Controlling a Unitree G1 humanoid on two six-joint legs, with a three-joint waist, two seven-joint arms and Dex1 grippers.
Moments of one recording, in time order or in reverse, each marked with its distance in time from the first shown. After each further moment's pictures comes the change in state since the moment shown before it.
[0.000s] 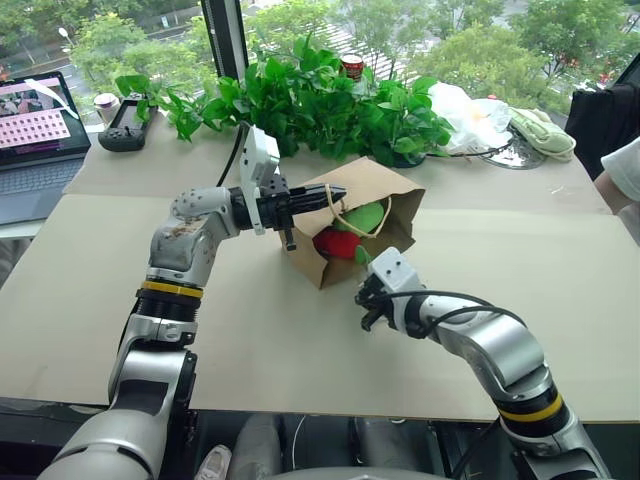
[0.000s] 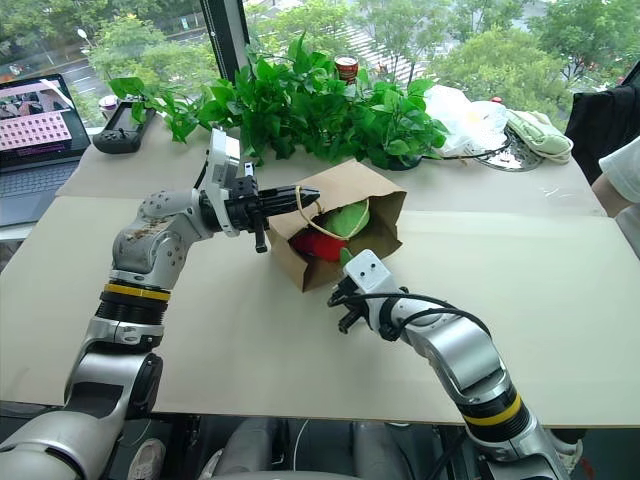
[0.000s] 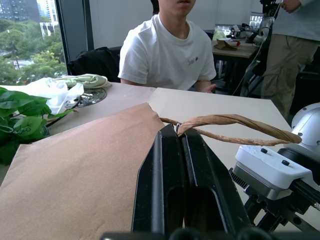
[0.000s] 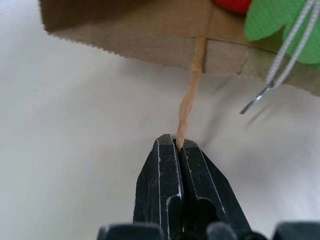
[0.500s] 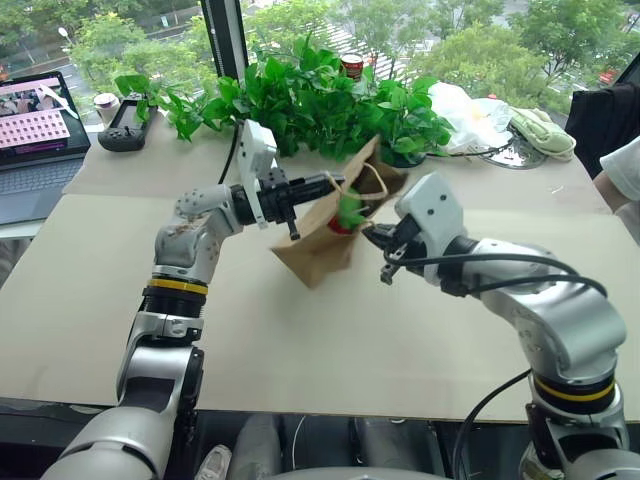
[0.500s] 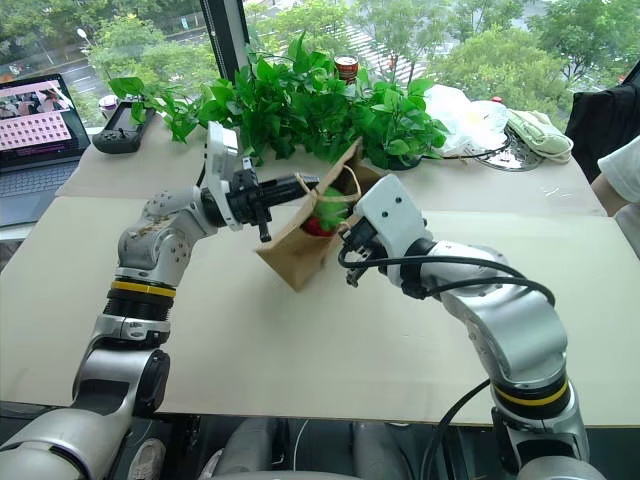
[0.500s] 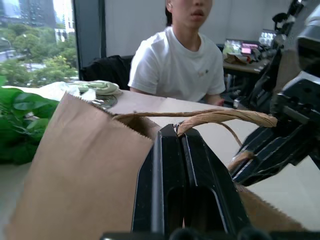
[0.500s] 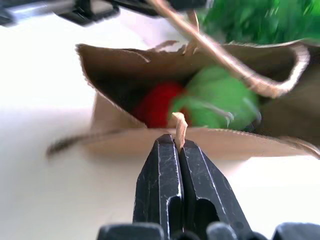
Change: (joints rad) left arm -0.028 -0.049 0.079 0.053 -0.024 0.018 0.109; right arm -0.225 -0.109 -0.192 -0.209 0.091 -0.009 0.091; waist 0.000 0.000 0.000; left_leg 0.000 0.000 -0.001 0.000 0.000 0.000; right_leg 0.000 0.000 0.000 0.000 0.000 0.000
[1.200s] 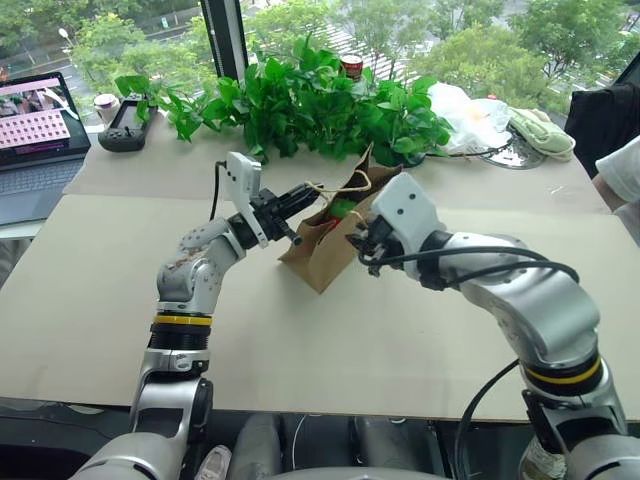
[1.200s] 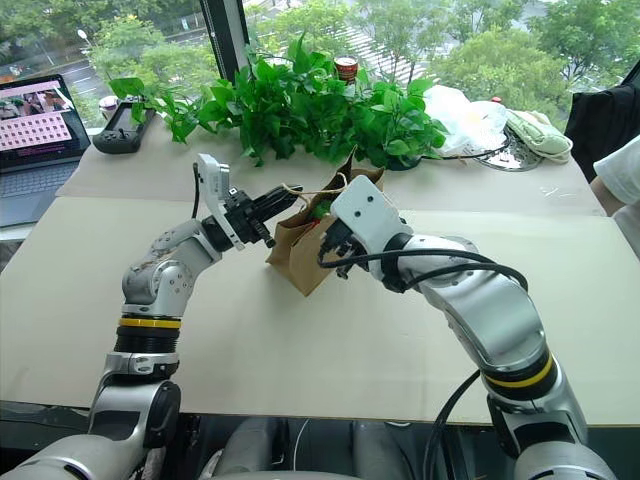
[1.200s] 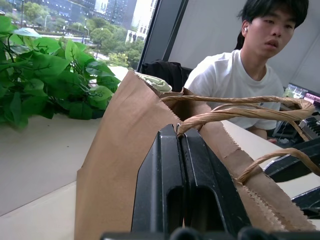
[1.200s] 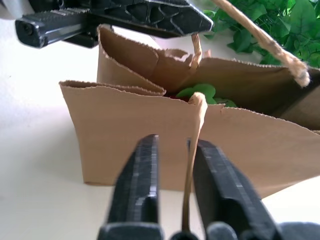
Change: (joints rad) left arm 0.189 -0.079 0.067 -0.165 -0.067 0.146 0.265; right arm -0.089 0.043 0.156 0.093 -0.035 0.006 -0.077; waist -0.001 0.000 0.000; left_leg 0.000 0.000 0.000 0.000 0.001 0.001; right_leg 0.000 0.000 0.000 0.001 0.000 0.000
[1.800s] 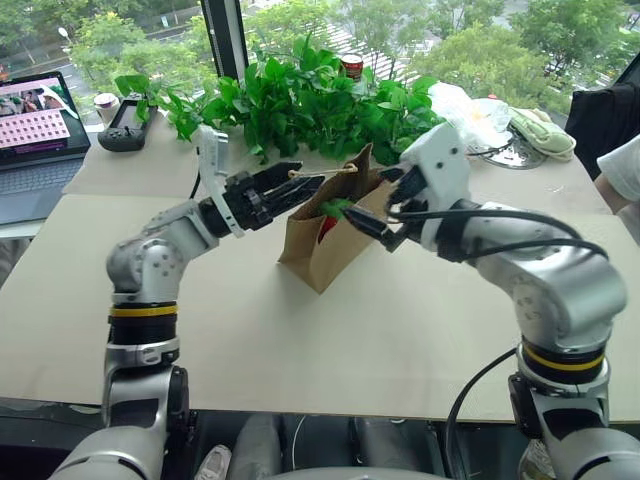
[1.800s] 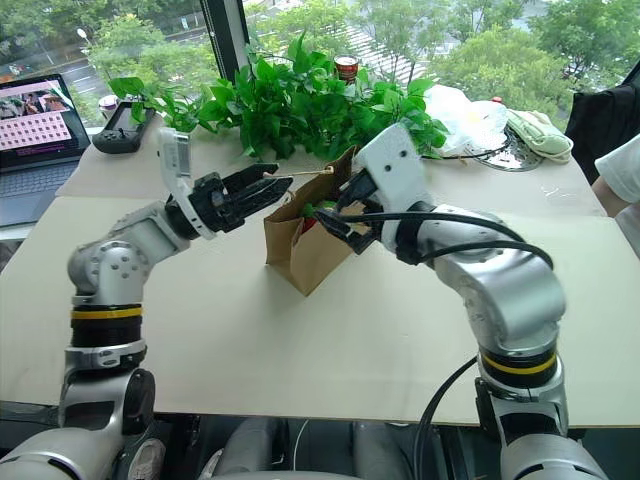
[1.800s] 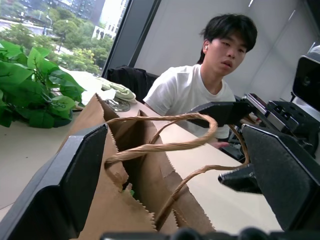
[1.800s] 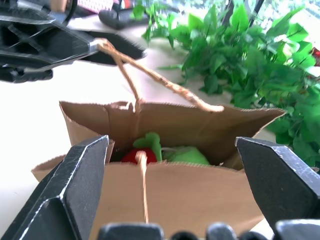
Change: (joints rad) left arm -0.039 0.193 0.101 -0.142 -0.275 0.328 -0.043; right arm 0.013 -0.006 -0.302 -0.029 0.130 -0.023 0.088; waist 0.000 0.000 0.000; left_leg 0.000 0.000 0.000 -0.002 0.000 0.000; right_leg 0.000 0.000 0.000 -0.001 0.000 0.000
